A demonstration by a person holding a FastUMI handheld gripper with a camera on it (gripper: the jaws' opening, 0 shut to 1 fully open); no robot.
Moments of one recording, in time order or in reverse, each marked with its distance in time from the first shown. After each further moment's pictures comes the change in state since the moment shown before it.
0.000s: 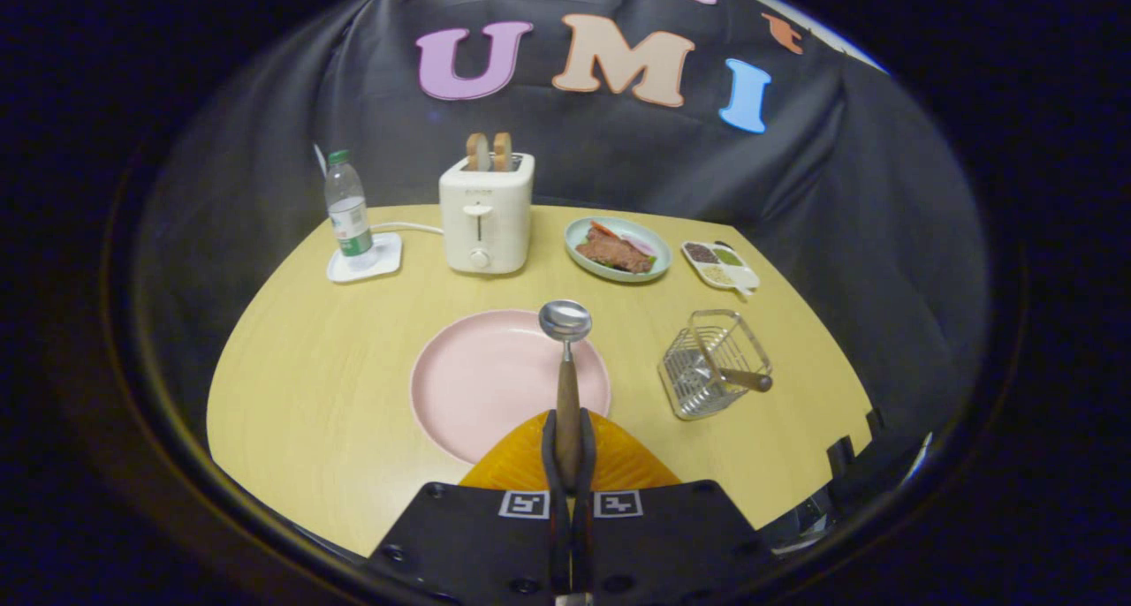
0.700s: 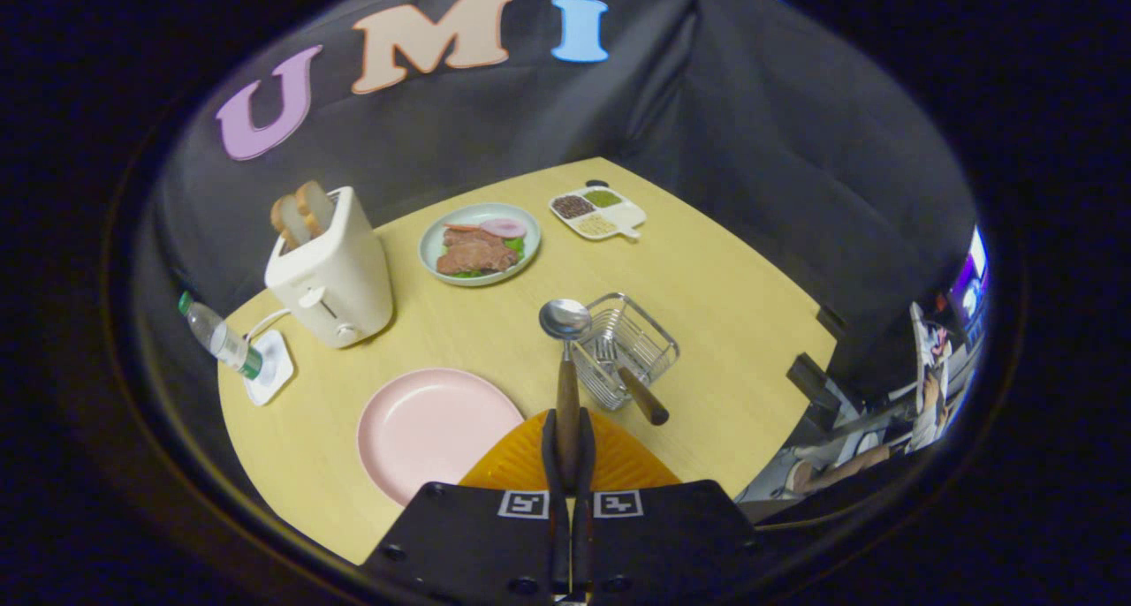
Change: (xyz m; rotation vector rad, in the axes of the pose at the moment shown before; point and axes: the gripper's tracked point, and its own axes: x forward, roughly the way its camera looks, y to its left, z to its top) arm 0.028 -0.074 0.034 0.414 0.244 -0.293
